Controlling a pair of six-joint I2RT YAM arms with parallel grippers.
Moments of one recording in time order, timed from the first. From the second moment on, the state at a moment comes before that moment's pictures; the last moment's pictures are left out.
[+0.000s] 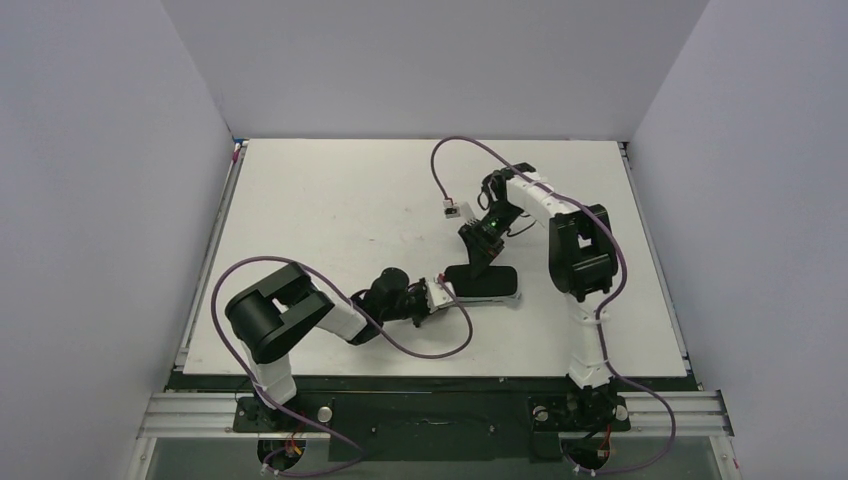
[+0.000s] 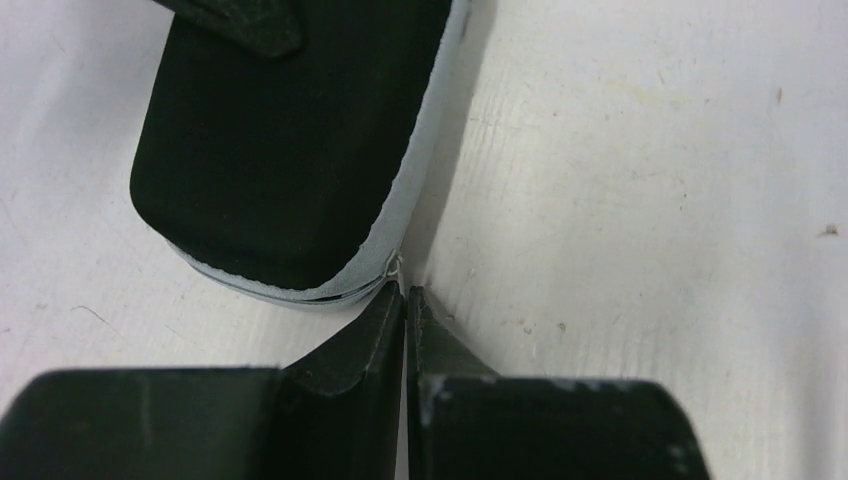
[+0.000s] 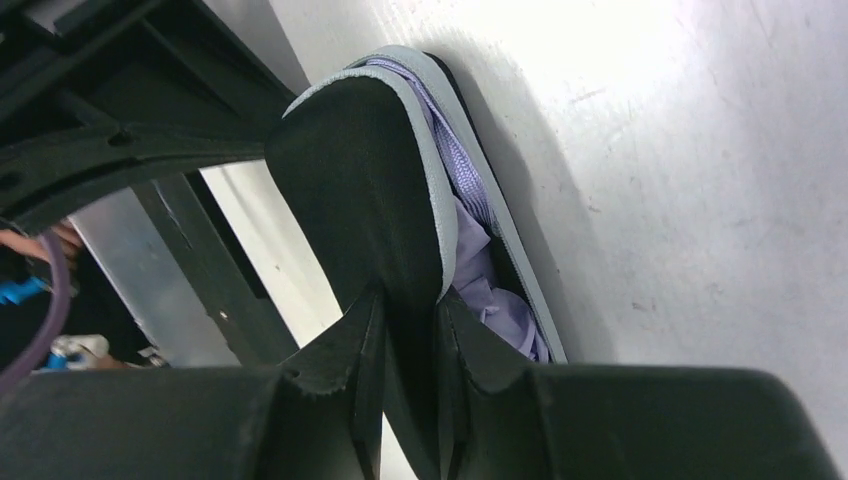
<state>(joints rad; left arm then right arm) -0.86 1.80 0.54 0.83 0.36 0.34 0.34 2.22 1.78 -1.32 -0.67 -0.69</state>
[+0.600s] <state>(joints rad) -0.94 1.93 0.73 0.81 0.17 0.08 0.32 1.96 1.36 -0.67 -0.67 0.01</state>
